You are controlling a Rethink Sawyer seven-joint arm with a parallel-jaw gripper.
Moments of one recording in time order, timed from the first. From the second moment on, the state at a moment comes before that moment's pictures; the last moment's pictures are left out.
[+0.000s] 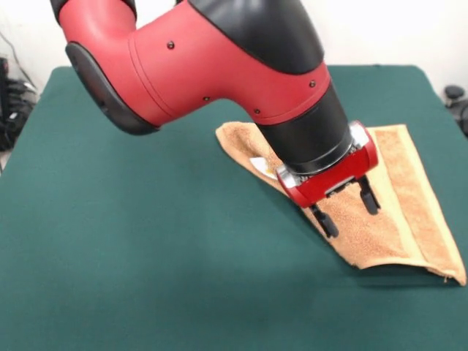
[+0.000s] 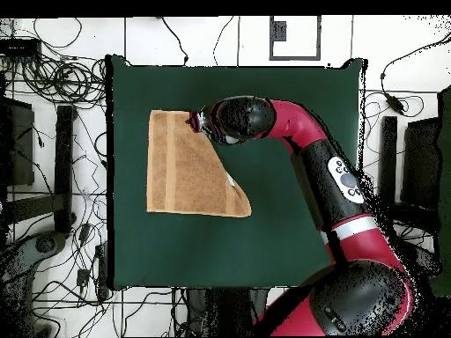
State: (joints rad) arm -0.65 -0.20 0.90 1.24 -0.50 0.88 1.53
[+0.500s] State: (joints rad) arm -0.65 -0.15 0.90 1.24 -0.50 0.88 1.53
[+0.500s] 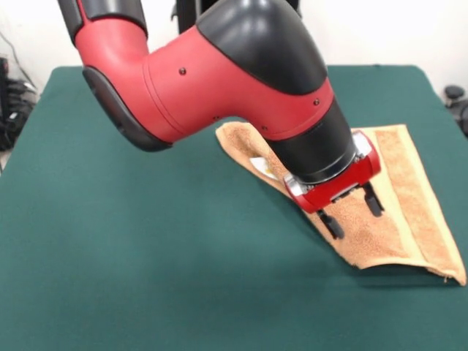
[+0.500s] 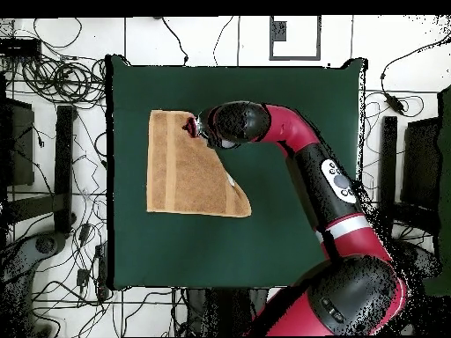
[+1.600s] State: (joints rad) arm -0.63 -0.16 0.81 1.27 -0.51 0.77 1.53
